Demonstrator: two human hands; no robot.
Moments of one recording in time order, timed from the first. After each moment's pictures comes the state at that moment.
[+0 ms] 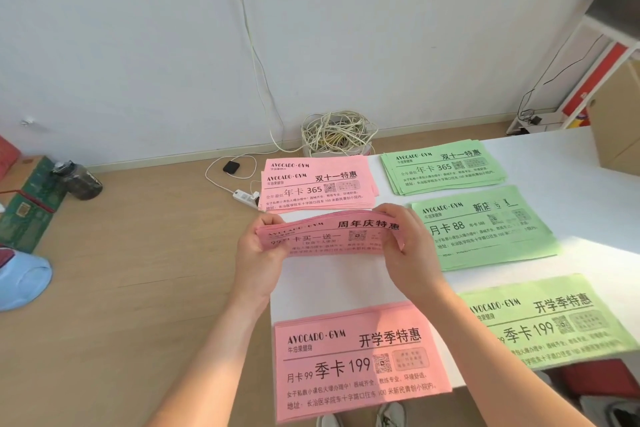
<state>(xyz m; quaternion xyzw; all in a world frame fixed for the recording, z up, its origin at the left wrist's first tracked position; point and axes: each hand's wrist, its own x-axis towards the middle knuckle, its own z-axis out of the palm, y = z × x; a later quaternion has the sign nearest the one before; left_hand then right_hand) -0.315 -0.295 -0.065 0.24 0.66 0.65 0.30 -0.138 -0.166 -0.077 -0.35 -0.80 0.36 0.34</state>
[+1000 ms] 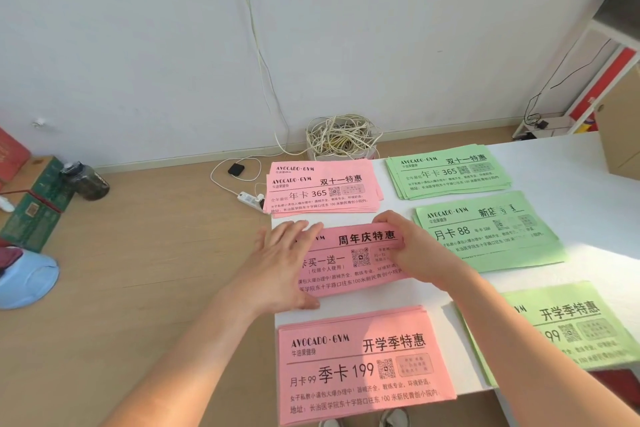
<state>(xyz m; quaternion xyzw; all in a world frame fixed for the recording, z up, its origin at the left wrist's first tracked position) -0.328 -0.300 -0.055 0.62 0.77 -0.01 0.16 -0.136 -0.139 -0.049 -0.38 -0.77 0.51 0.02</state>
